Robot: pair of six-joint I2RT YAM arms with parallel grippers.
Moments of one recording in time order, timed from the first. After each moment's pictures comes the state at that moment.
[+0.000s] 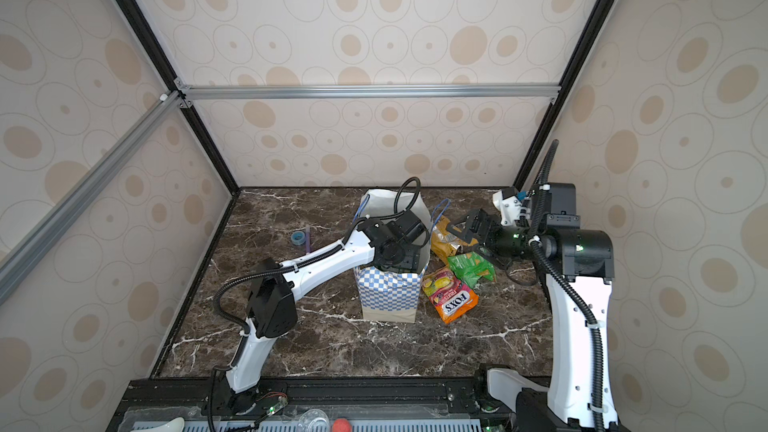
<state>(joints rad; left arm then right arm) -0.93 2.16 2.00 -1.01 -0.19 -0.70 -0.07 1.17 1.74 -1.44 -0.69 0.46</state>
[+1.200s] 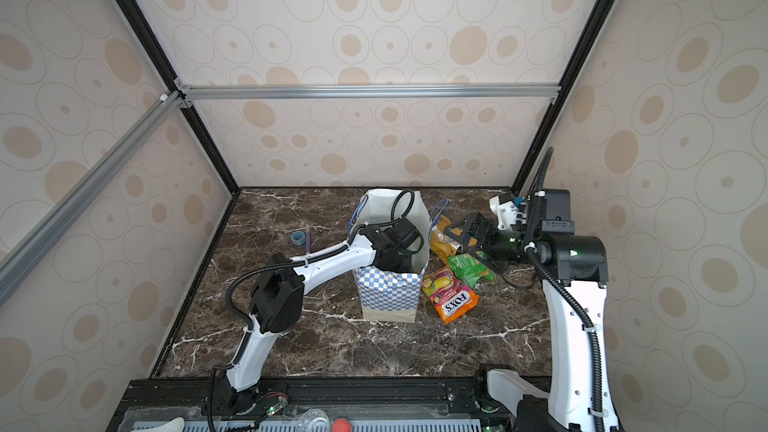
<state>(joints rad) -0.90 2.21 1.93 -0.91 -0.06 -0.70 -0.06 1.13 1.64 -1.36 -0.70 0.52</state>
